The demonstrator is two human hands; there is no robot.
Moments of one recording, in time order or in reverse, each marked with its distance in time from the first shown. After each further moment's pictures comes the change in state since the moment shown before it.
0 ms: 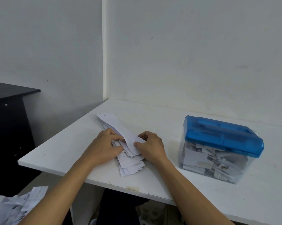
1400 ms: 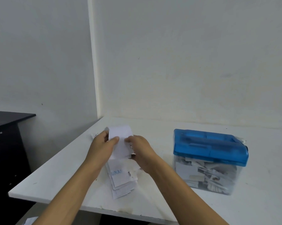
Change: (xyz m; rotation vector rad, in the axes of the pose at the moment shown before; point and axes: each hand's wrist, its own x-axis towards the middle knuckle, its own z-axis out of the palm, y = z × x) left_hand 0.000 0.089 -0.031 -0.652 0.216 -0.238; right_hand -0.002 -0.050 -0.029 0.718 -0.250 0.063
